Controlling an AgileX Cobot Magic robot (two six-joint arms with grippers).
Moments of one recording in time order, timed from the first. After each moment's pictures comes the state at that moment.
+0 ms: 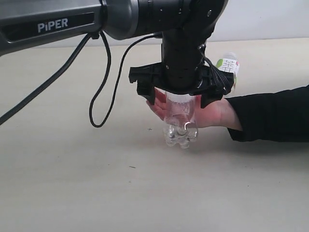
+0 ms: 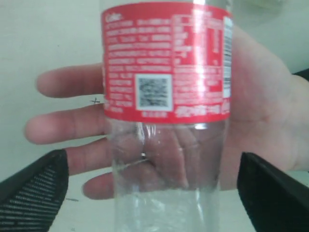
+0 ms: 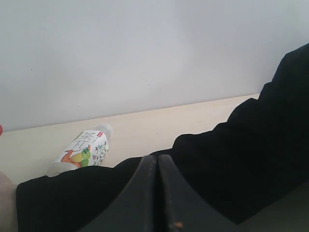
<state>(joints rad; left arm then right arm) -0.96 2.17 -1.93 0.20 1.22 -0.85 -0.11 0.01 -0.01 0.02 0.18 0.06</state>
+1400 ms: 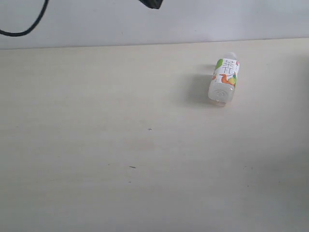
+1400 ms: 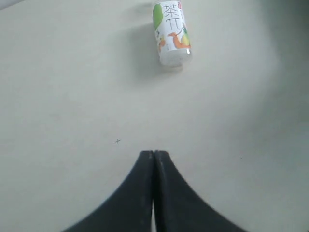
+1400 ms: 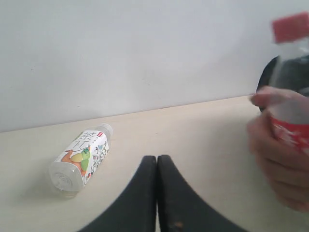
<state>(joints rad) -0.96 1.63 -1.81 0.19 1.22 -0.41 -0.11 0.01 -0.01 0.02 0.18 0.06</state>
